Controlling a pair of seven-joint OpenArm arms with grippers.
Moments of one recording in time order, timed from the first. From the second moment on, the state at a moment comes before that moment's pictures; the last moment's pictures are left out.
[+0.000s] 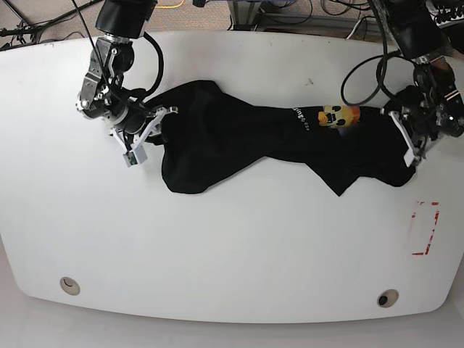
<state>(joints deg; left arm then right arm) -2.8 -17.9 -28.8 83.8 -17.2 -42.7 75.3 -2.2 2.5 21.3 84.3 21.4 41.1 -55.0</state>
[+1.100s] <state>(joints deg) -3.7 -18.8 -29.0 91.5 -16.9 -42.8 75.6 -1.8 2.4 21.2 84.3 20.4 41.2 -55.6</state>
